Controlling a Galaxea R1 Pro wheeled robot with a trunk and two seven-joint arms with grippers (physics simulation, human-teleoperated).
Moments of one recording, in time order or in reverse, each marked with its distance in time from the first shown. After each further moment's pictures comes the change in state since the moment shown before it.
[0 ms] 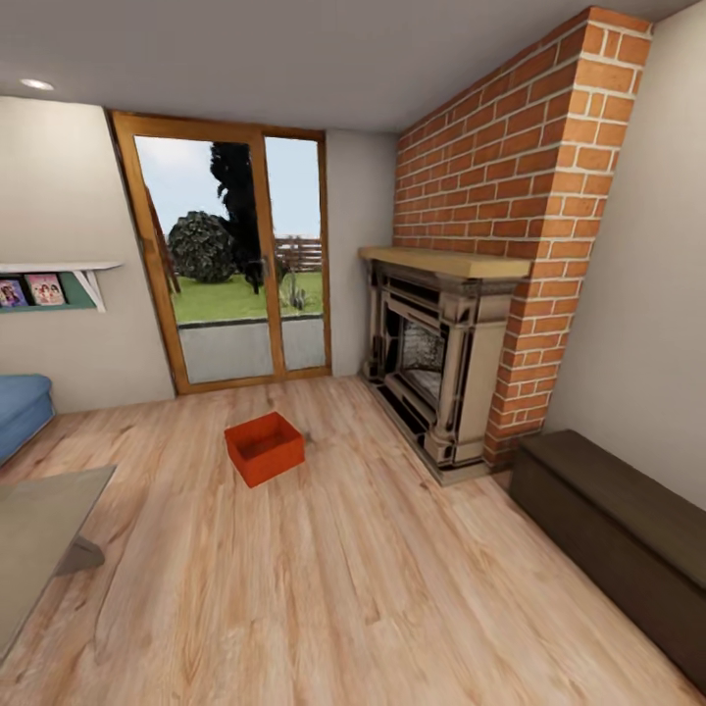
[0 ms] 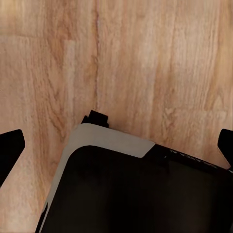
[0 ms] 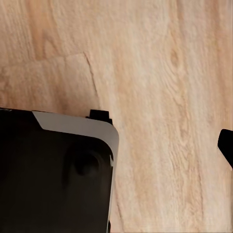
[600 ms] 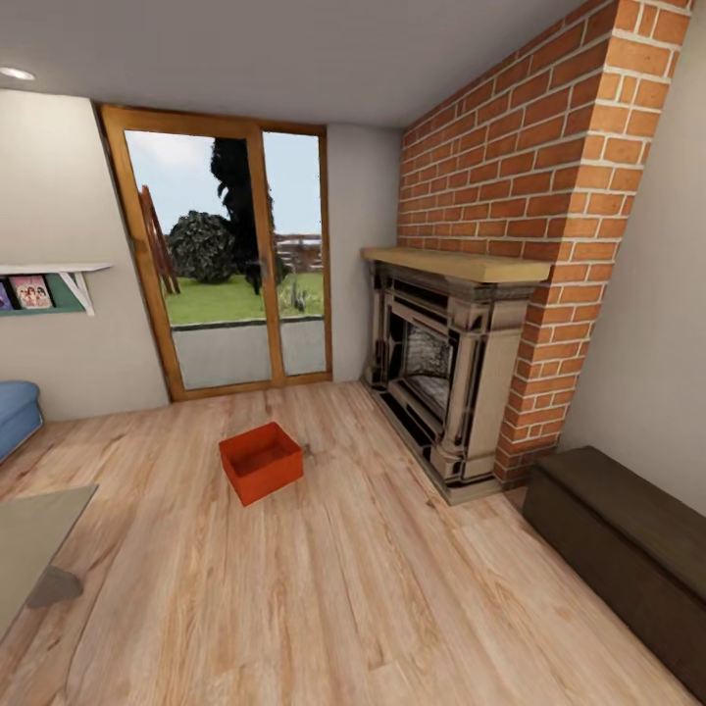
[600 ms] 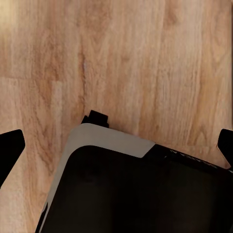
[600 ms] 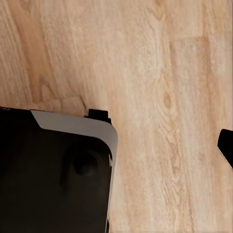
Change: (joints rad) left arm 0.000 0.000 0.000 0.000 0.000 0.000 0.000; right arm 0.000 0.003 0.004 0.000 0.004 0.003 -0.009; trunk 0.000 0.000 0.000
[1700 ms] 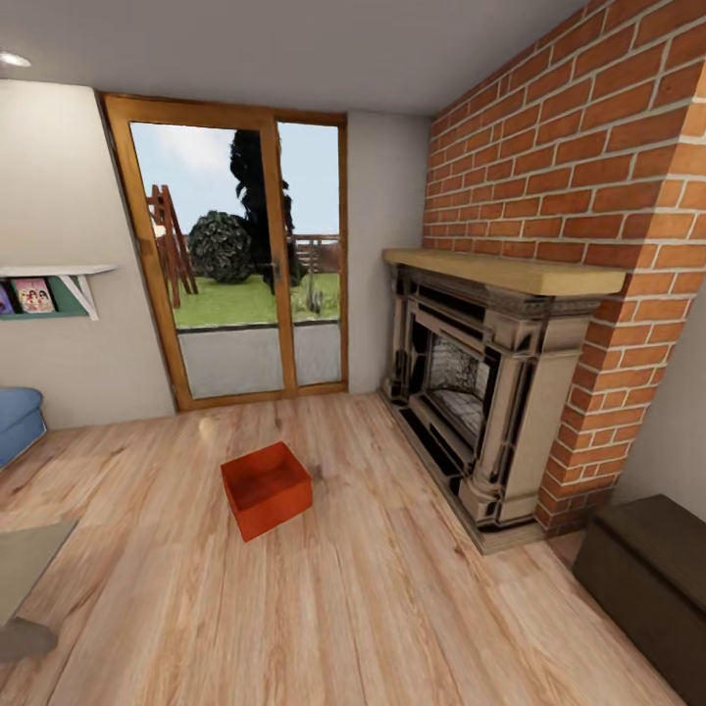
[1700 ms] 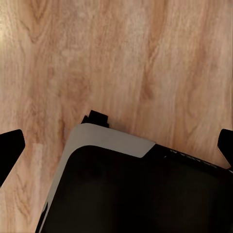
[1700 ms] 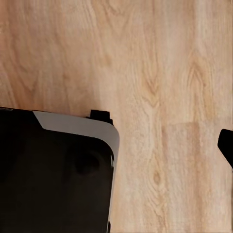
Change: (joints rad) left arm 0.000 0.000 0.000 0.000 0.000 0.000 0.000; right arm 0.000 0.003 0.002 0.000 0.001 -0.003 0.002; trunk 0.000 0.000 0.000
